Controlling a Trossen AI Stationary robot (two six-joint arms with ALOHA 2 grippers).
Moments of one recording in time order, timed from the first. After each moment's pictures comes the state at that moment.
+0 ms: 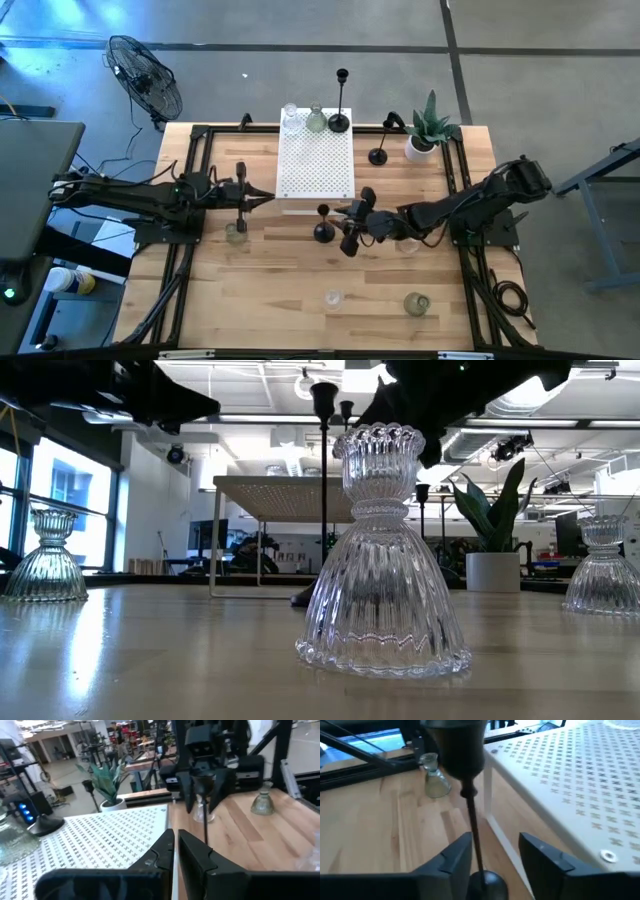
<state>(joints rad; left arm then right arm) -0.01 0.68 0.34 0.32 -0.11 0.18 0.25 1.53 0.83 0.24 0.53 0.35</state>
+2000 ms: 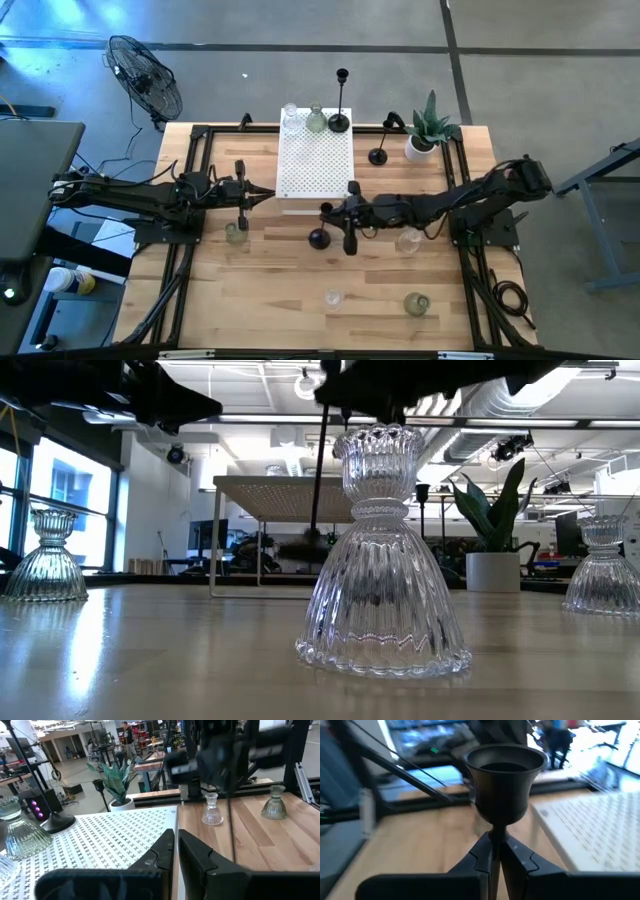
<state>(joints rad) -0.01 0.68 0.34 0.34 -0.15 0.17 0.17 1.51 0.84 0.50 0.21 0.16</state>
